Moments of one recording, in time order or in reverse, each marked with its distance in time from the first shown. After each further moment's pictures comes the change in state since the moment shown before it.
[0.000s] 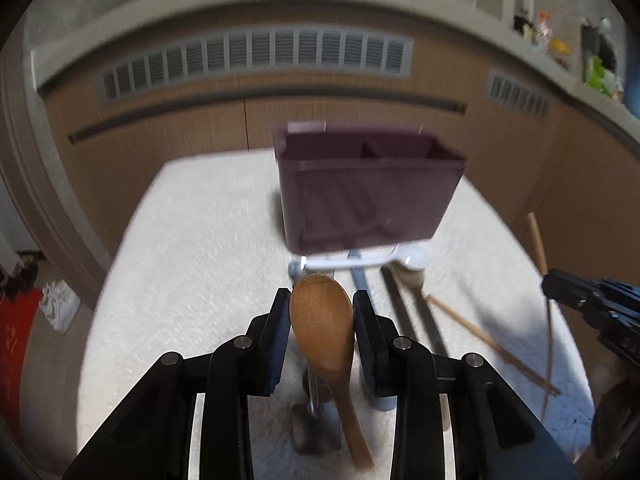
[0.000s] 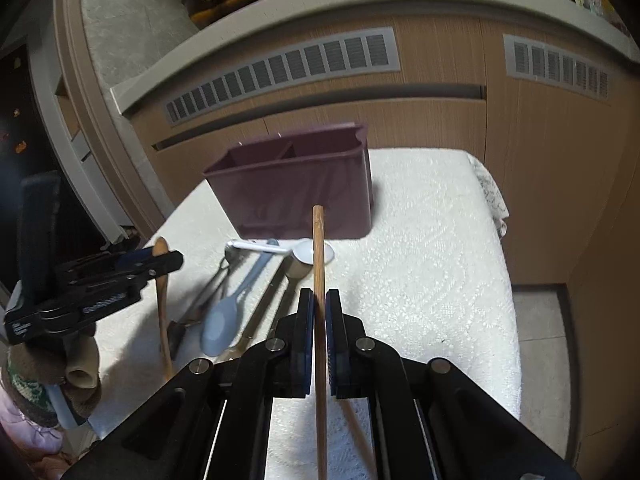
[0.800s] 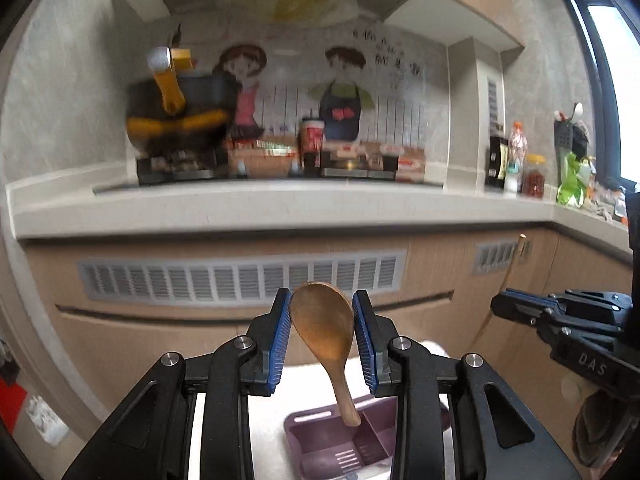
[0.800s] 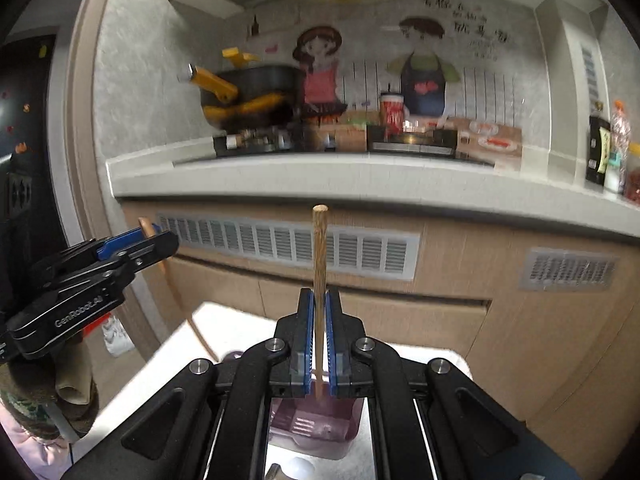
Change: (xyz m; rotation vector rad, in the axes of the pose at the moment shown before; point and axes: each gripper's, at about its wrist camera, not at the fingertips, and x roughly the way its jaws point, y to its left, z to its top) left arm -0.019 0.029 0.213 0.044 -0.388 -0.090; right arm -0.008 0.047 0.210 -0.161 -0.264 -0.096
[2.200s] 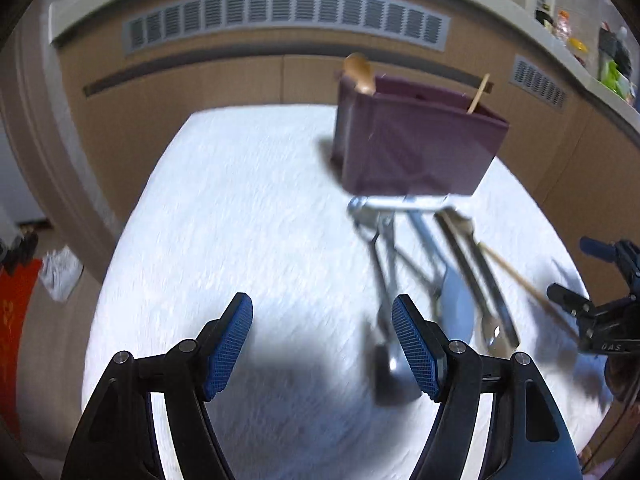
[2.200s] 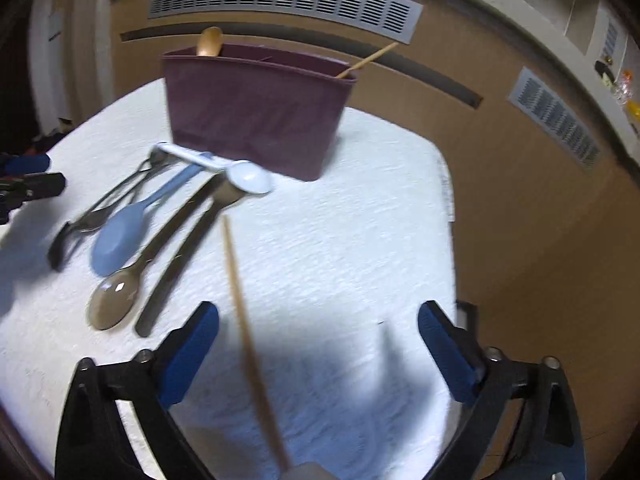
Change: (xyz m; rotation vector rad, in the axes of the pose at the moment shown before) left arm -0.067 0.017 -0.250 -0.119 0.521 0.105; right arm -0.015 0.007 -0.234 -0.176 0.464 -0.144
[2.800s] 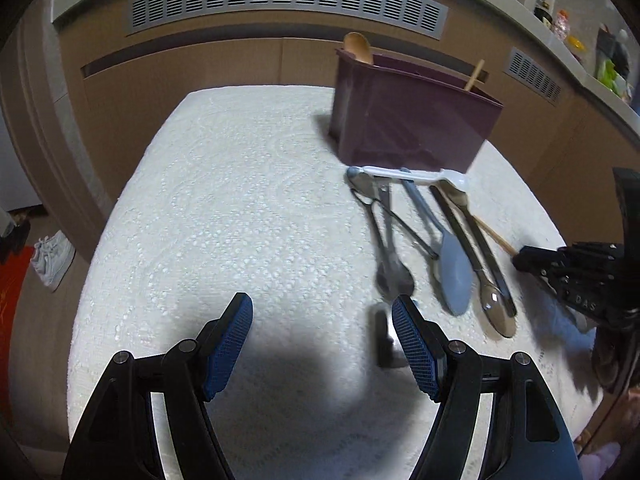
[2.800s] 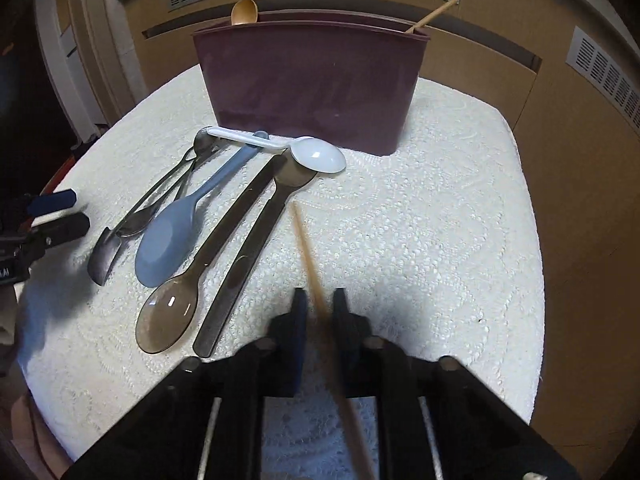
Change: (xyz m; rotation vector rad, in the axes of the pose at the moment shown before) left arm -0.003 -0.003 -0.018 0.007 0.034 -0.054; right arm 0.025 0.017 0.008 0.059 0.105 0.195
